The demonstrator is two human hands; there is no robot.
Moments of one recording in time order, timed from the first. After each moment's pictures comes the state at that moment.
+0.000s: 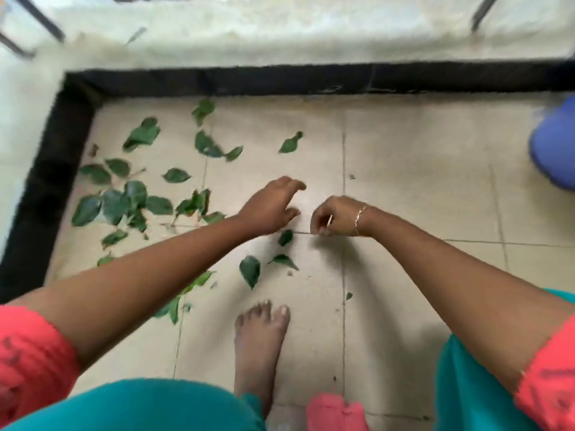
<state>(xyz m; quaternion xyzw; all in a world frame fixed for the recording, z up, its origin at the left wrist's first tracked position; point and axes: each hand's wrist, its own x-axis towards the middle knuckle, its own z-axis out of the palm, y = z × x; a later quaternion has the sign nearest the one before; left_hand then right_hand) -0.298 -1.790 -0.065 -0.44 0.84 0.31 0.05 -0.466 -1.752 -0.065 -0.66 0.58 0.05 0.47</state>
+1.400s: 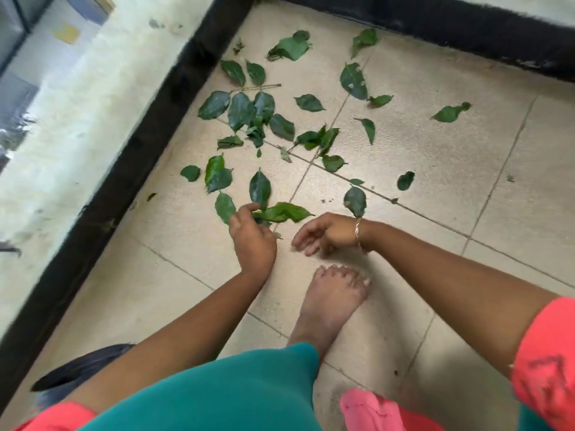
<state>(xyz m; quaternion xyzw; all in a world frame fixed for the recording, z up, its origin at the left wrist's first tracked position) -0.129 -1.636 -0.123 -0.87 0.37 0.22 -0.26 -0.272 -1.719 -0.130 -0.55 0.38 0.11 0.73</state>
